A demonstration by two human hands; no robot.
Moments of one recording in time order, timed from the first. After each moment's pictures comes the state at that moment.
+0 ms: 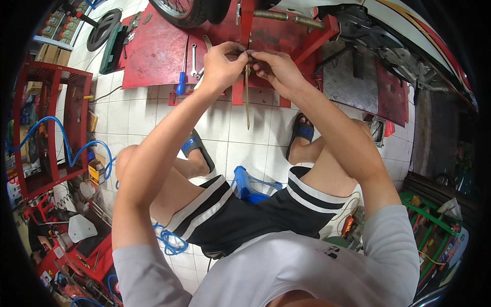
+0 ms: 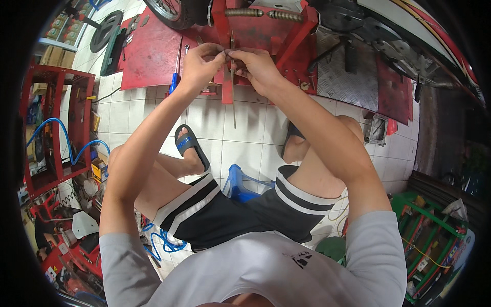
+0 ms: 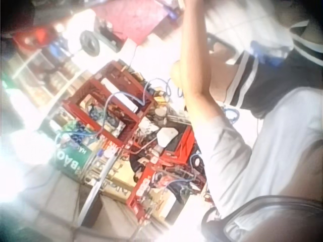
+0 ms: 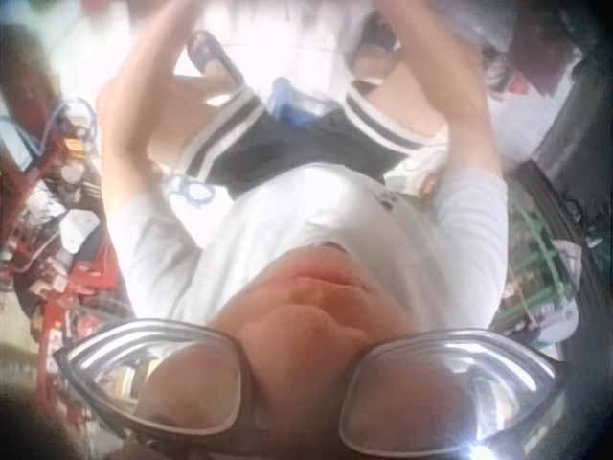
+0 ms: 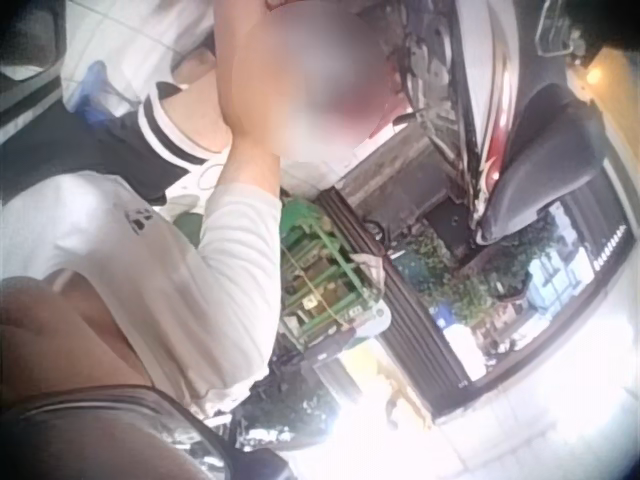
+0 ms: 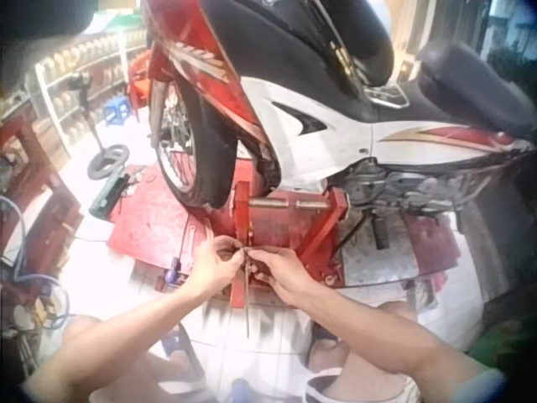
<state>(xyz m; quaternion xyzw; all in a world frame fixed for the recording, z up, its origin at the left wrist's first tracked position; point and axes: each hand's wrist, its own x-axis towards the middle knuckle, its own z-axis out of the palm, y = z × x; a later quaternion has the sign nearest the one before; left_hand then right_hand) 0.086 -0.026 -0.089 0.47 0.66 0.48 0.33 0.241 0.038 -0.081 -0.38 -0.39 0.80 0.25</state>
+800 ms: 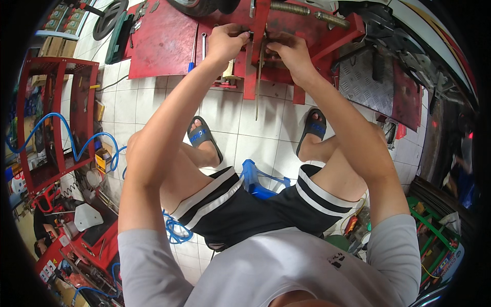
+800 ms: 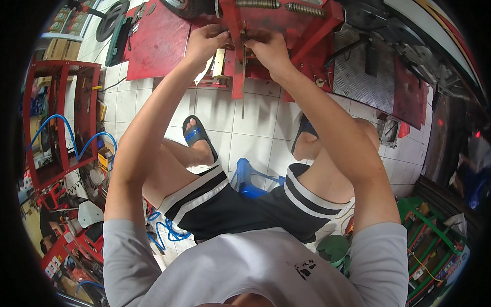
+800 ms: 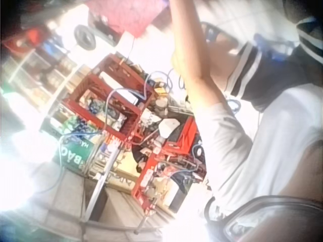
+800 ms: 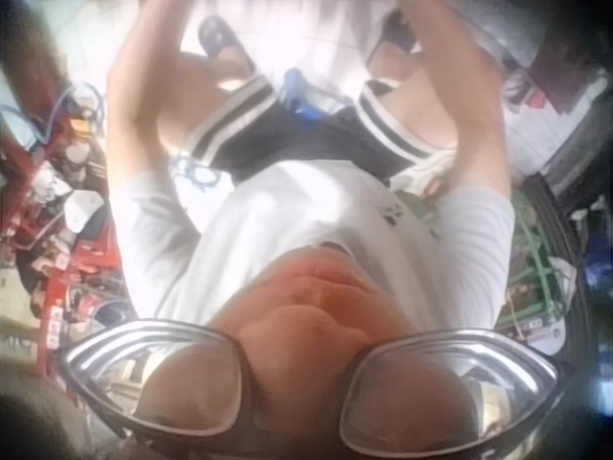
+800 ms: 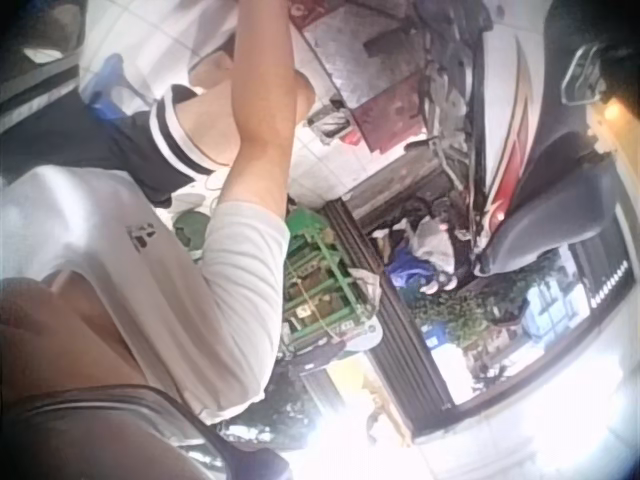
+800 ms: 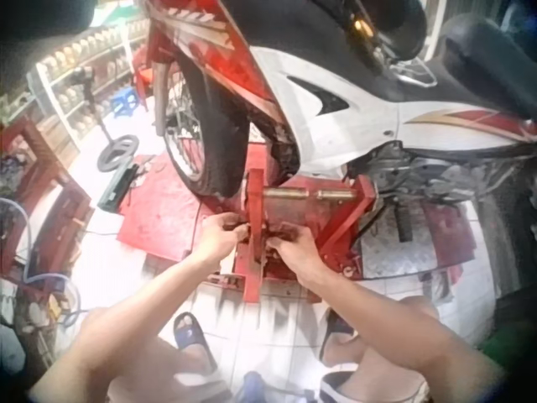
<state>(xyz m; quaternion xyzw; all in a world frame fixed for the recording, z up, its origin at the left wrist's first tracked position) 0.046 0.021 -0.126 0.38 0.64 0.50 0.44 0.227 0.069 -0.108 -0.43 -0.58 0.64 0.27</state>
